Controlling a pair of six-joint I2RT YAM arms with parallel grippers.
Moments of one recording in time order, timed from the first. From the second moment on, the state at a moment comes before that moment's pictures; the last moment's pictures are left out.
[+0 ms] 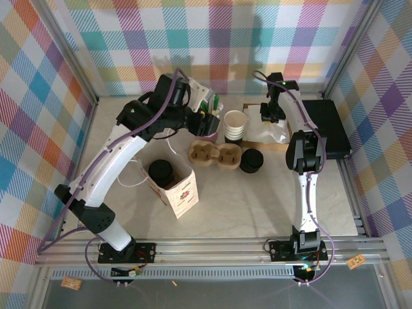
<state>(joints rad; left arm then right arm) -0.68 1.61 1.99 -1.03 0.20 -0.10 0.14 2.40 2.35 -1.25 0.04 0.25</state>
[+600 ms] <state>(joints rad) -0.68 1.58 1.98 -0.98 0.19 -0.13 0.14 2.19 2.18 -1.15 0.03 0.28</state>
